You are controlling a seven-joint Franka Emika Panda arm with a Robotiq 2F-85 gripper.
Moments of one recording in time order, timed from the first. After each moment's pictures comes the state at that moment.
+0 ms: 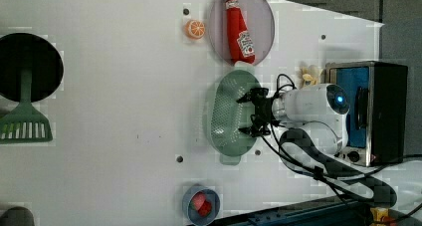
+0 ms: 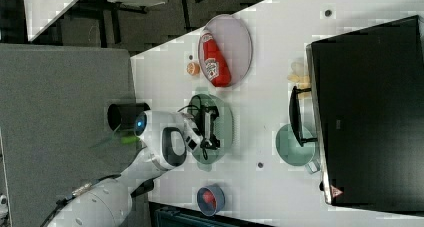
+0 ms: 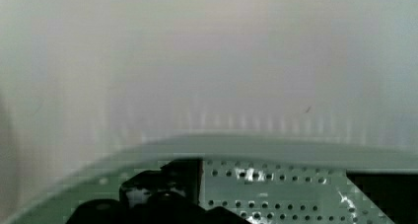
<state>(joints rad) -0.10 0.46 0.27 -2.32 -0.15 1.04 1.14</state>
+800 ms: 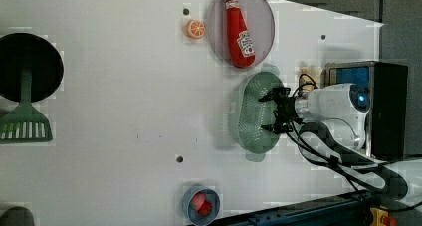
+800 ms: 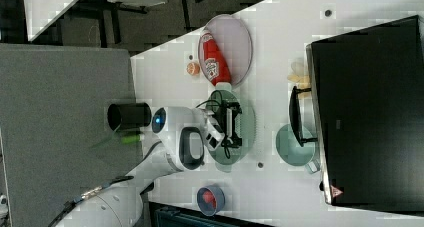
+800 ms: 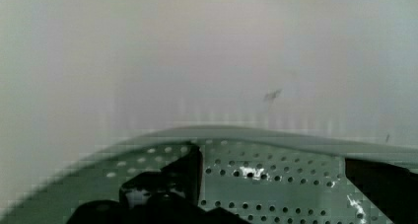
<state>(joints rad) -0.12 0.44 0.12 -2.34 -0.15 1.06 0.96</state>
